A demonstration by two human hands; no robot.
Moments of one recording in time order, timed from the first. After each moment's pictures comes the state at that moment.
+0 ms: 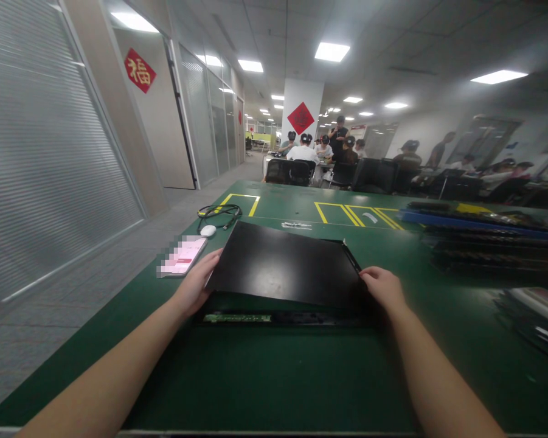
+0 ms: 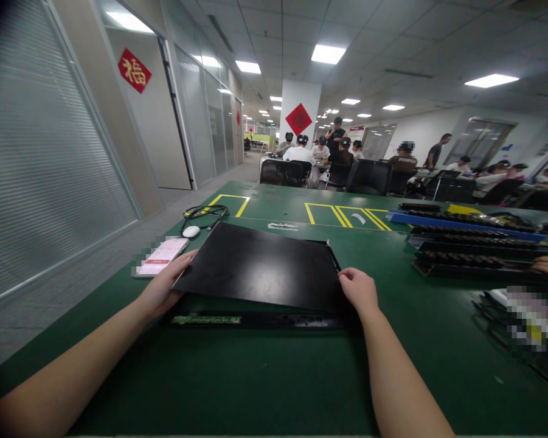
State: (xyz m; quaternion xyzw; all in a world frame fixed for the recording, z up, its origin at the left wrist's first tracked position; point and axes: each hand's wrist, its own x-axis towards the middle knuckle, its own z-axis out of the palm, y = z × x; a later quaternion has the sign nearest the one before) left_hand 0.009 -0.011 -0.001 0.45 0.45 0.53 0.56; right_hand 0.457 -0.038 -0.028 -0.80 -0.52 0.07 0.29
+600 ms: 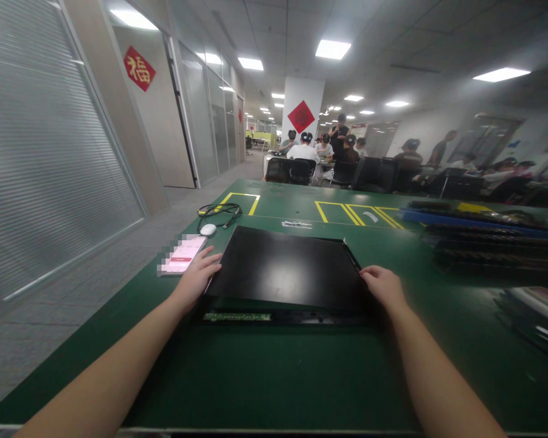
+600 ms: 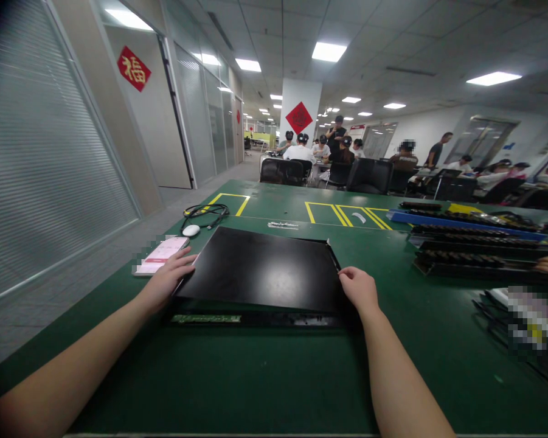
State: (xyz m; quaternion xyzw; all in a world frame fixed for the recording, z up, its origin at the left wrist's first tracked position) left_hand -0.010 0.010 -0.022 0.57 0.57 0.49 0.33; right_hand 0.457 -0.038 -0.028 -0.80 -0.52 0.07 0.31
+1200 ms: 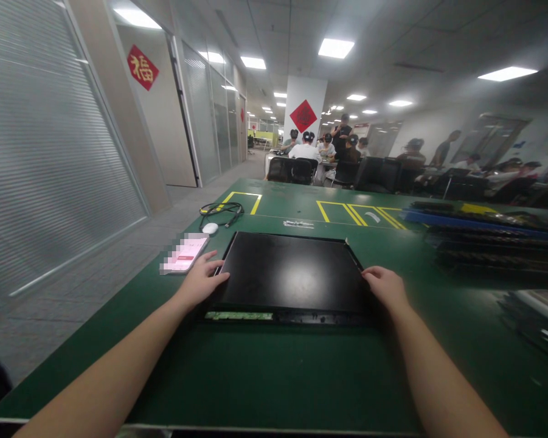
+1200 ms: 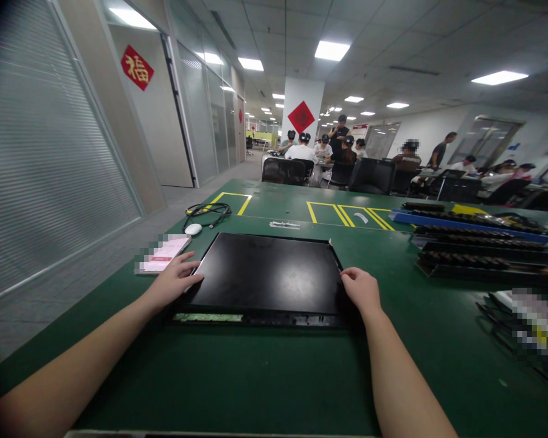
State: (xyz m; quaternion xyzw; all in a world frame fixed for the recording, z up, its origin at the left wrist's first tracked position) left_hand -0.015 0.009 -0.030 0.66 0.59 0.39 0.28; right_hand 0.457 -0.039 -0.027 -0.80 -0.51 0.07 0.31
